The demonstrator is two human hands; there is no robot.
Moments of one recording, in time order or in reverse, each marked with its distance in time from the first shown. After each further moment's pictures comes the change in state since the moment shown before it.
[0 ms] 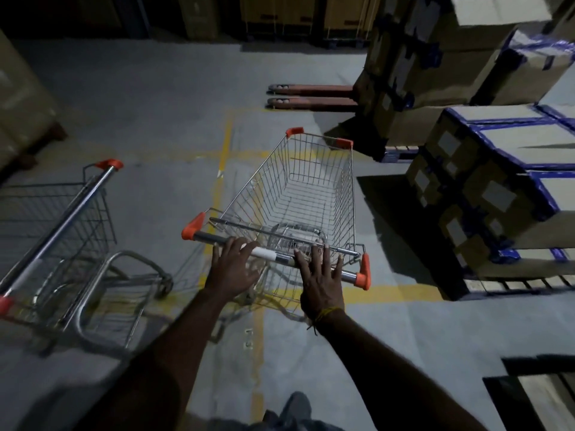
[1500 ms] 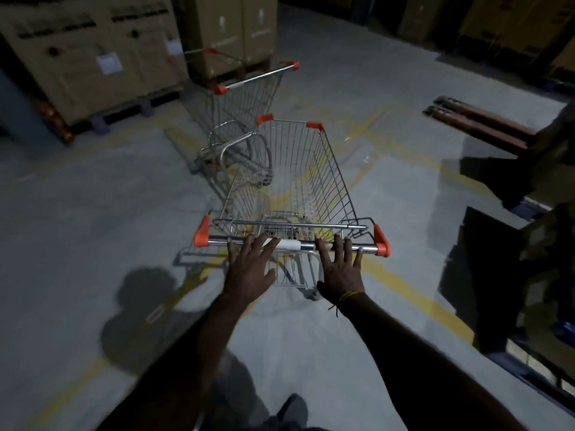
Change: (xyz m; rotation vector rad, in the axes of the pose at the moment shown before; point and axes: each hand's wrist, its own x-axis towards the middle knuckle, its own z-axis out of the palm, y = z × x) left_hand -0.474 0.365 0.040 0.171 0.184 -0.667; right_hand -0.384 0.147 0.003 -0.074 -0.111 -0.644
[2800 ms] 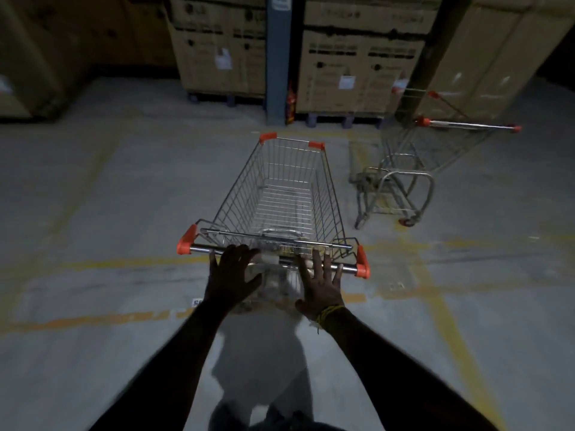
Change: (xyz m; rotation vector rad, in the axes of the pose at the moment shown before) left_hand -0.339 -0.009 -0.072 0.119 0.218 -0.790; right_hand -0.160 -0.161 0.012 -0.077 -0.047 -0.881
